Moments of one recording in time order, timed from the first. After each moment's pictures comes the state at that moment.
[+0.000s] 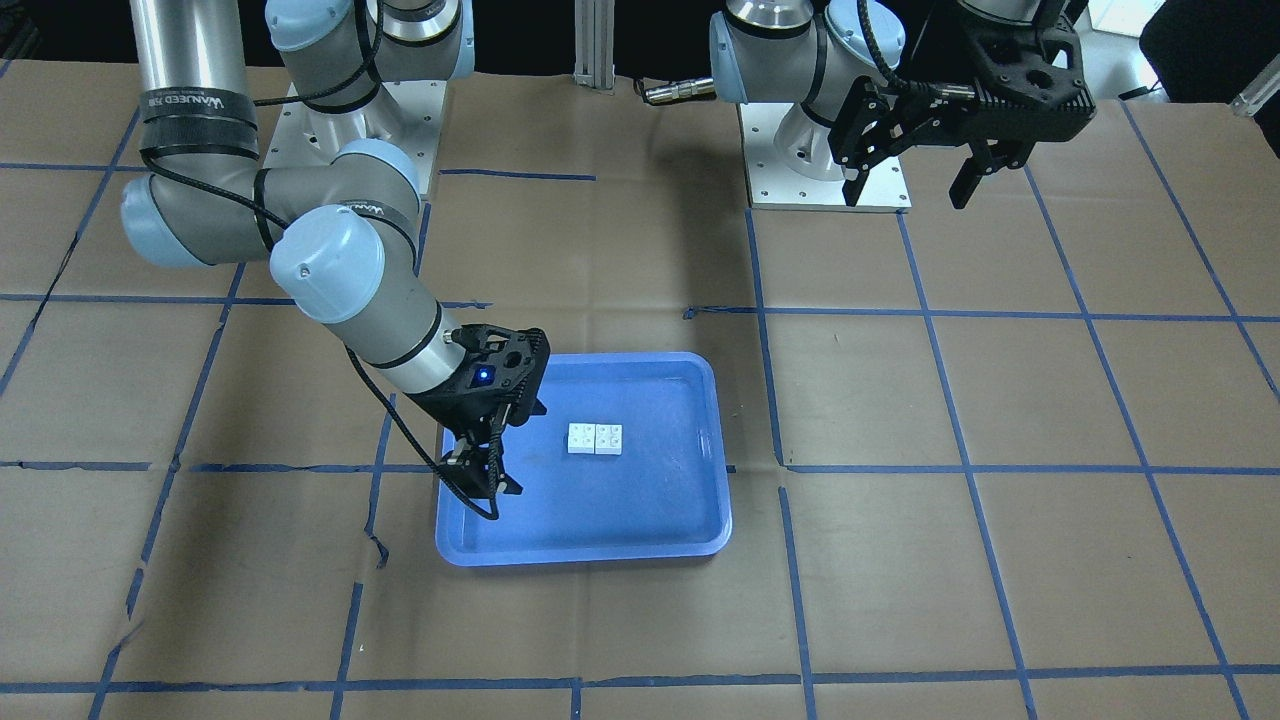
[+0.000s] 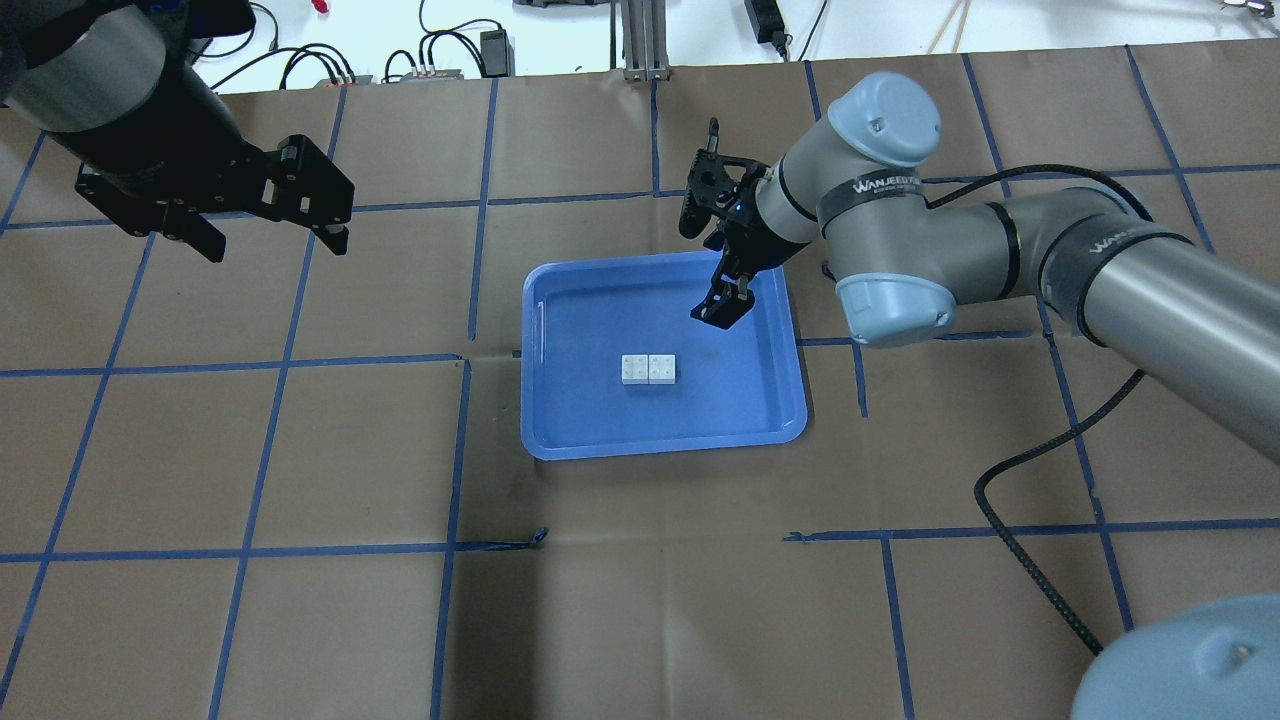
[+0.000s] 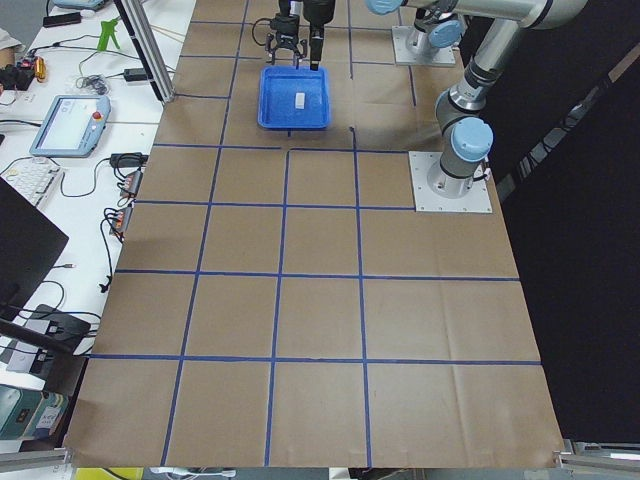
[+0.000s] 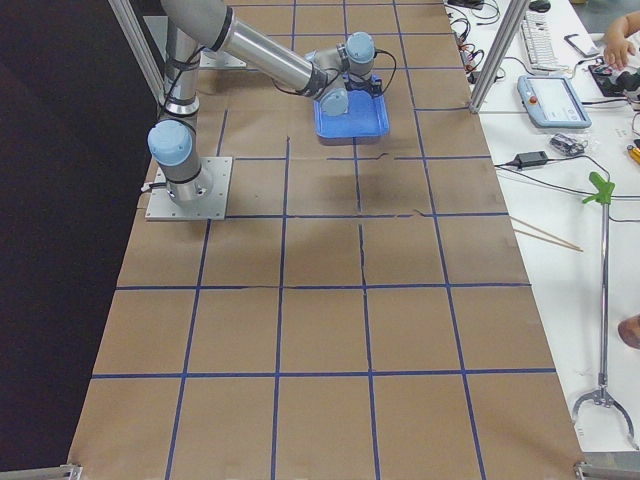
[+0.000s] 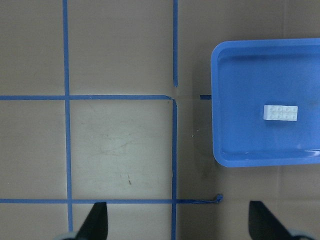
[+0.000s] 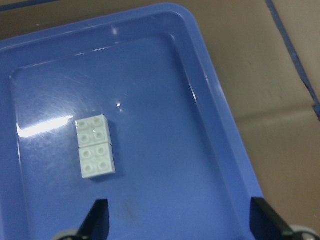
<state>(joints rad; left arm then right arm) -1.52 -1.45 -1.58 -1.61 1.56 0.04 1.68 -1.23 1.79 -2.33 -1.20 -1.14</state>
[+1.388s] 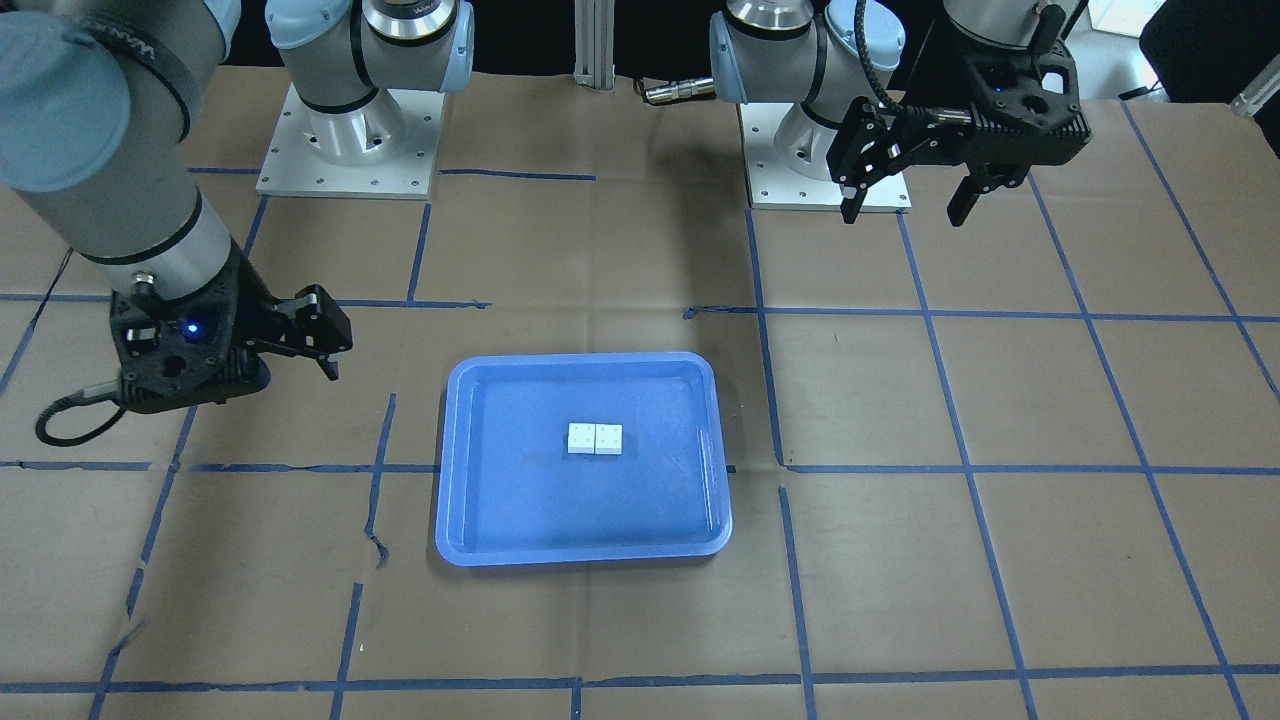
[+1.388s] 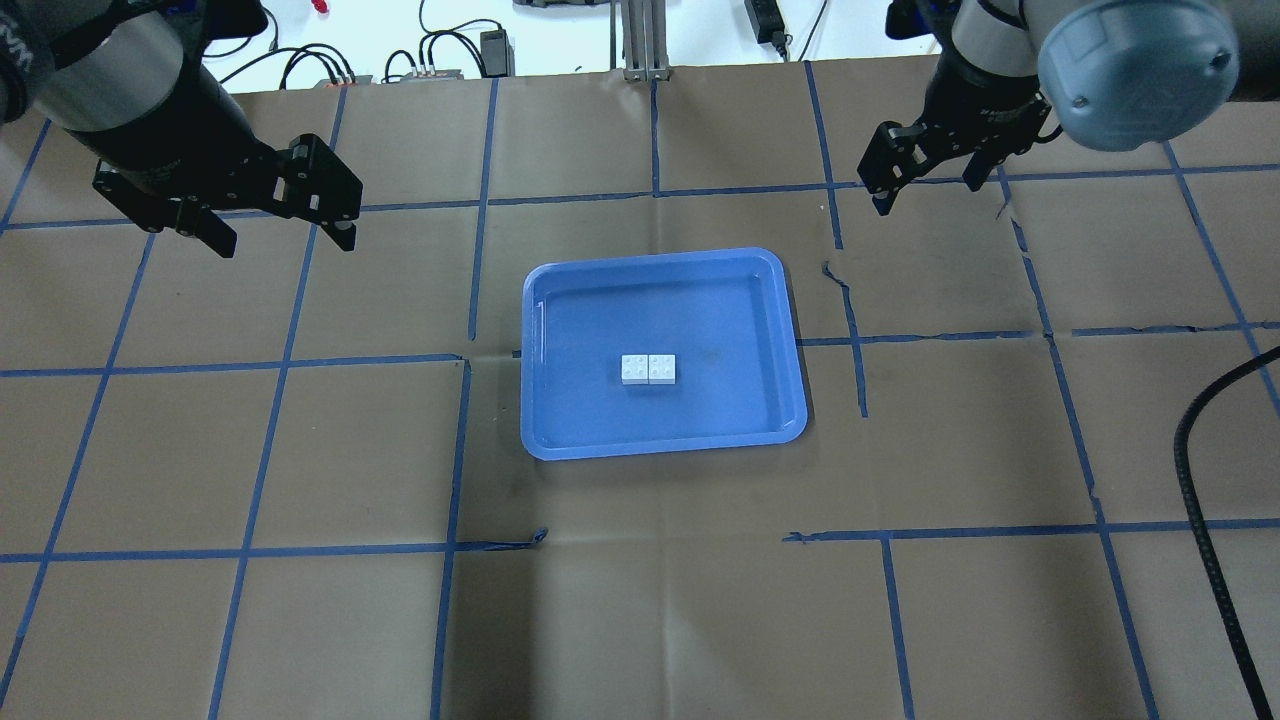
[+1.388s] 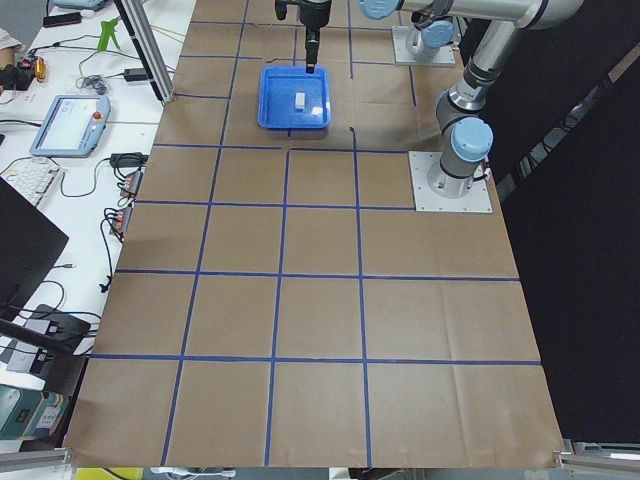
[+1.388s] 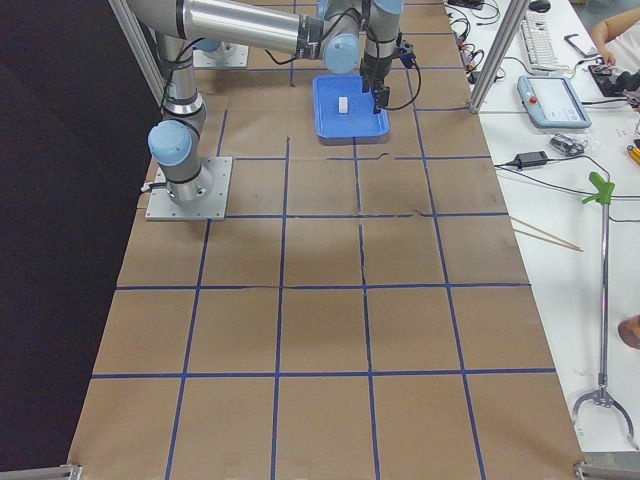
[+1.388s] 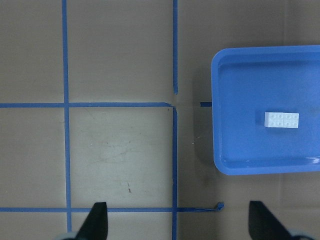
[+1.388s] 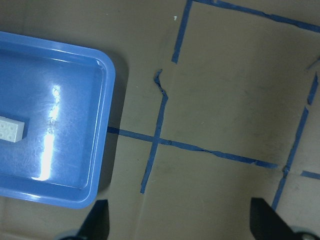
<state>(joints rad) -1.52 -1.48 -1.60 -1.58 1.56 0.04 1.52 -1.38 1.50 -1.69 -1.57 -0.26</state>
